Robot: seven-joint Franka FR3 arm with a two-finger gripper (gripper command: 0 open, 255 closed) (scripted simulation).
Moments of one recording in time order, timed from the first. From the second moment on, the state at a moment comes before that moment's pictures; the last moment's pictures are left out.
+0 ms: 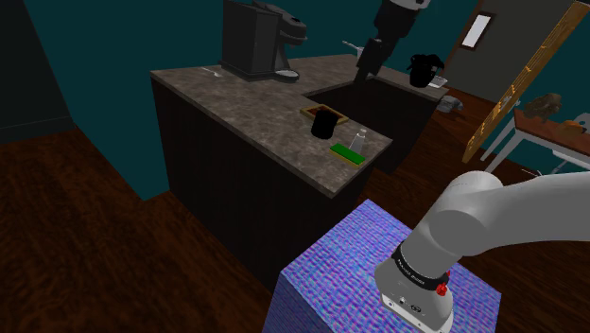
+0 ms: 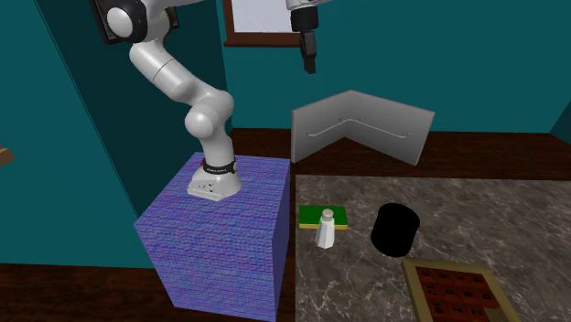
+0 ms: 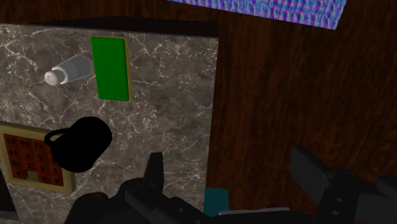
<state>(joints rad) -0.01 -0.80 0.05 -2.28 -0.09 1.65 -0.15</state>
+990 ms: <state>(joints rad) -0.08 -0.64 -0.18 -2.43 -0.21 1.94 -0.35</state>
